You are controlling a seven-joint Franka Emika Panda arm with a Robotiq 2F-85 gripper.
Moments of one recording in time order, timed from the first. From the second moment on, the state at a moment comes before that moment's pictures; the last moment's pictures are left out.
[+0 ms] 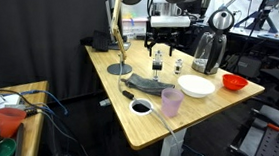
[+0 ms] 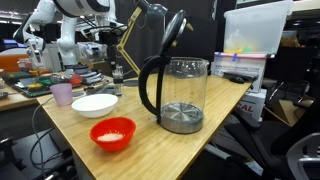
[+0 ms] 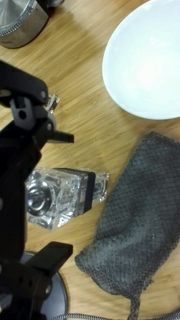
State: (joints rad) arm 0.13 0.28 0.03 -2.02 -0.08 2.29 0.85
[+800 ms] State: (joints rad) arm 0.14 0.35 0.00 -1.95 -0.09 2.30 0.94
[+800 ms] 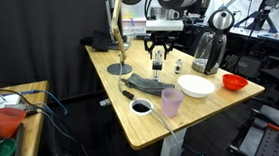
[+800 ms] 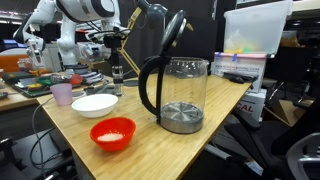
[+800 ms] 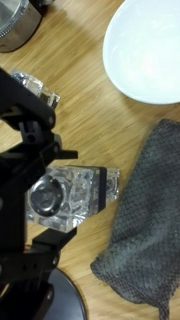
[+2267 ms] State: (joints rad) arm 0.06 0.17 -0.02 -2.04 0.01 2.32 0.43
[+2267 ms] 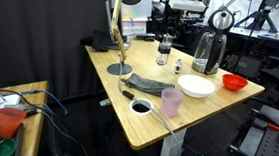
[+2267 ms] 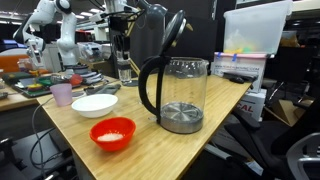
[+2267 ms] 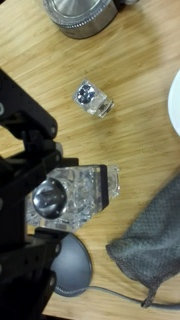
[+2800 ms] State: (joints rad) arm 0.05 -0.08 -0.01 -2.25 0.01 2.30 0.08
